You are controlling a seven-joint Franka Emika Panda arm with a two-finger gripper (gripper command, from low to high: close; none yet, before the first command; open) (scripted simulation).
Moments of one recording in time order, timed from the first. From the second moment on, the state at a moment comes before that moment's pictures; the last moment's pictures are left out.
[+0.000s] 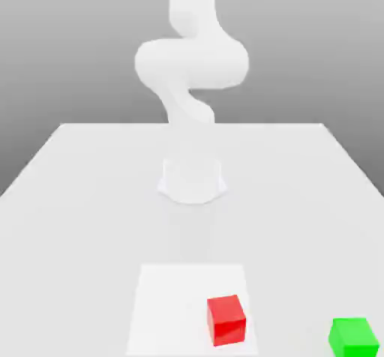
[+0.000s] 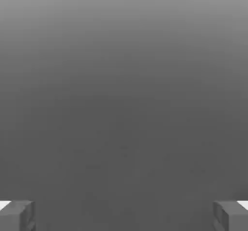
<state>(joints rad) 0.01 -0.71 0.00 -2.32 0.00 2.34 0.79</state>
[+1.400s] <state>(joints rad) 0.08 0.19 0.06 -2.51 -0.03 2.70 0.71</state>
